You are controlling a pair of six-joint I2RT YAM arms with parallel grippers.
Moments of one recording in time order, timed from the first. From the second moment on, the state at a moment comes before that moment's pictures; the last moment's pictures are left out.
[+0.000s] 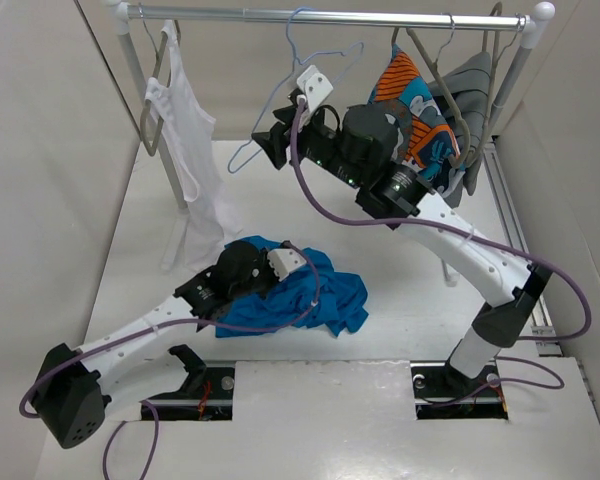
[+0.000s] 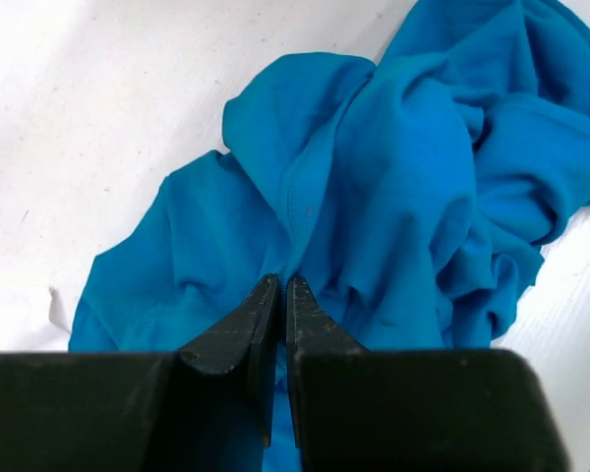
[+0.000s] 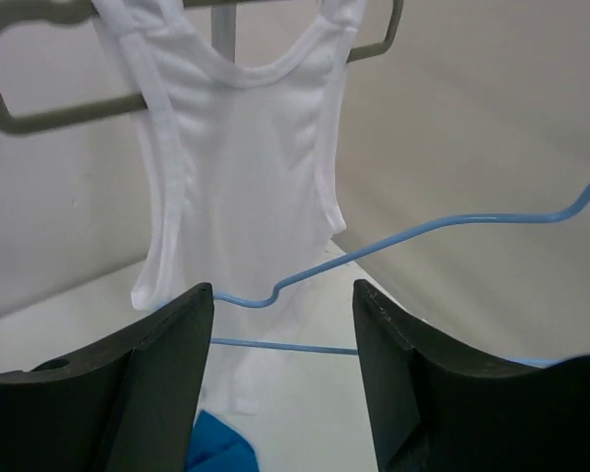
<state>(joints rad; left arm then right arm) -0.74 0.97 0.56 -0.16 0.11 0.36 0.86 1.67 1.92 -0.11 -0.05 -0.14</state>
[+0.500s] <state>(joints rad) -0.75 0.91 0.53 -0.13 0.08 0.35 0.92 1.67 1.83 0.08 0.31 0.08</state>
